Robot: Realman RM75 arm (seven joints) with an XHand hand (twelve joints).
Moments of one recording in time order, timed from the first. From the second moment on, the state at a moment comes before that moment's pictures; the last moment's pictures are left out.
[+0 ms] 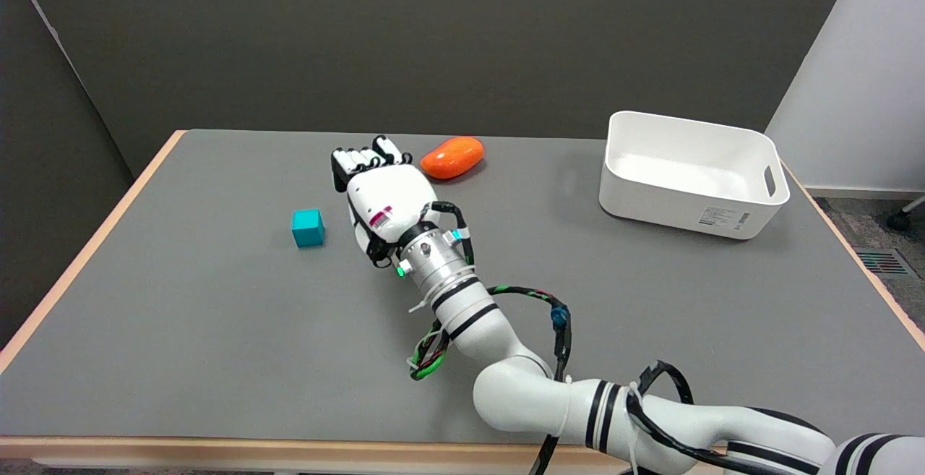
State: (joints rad) arm 0.42 -1.48 -2.46 1.12 1.19 0.70 -0.62
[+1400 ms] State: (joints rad) arm 0.47 -1.47 -2.43 0.95 1.49 0.58 -0.61
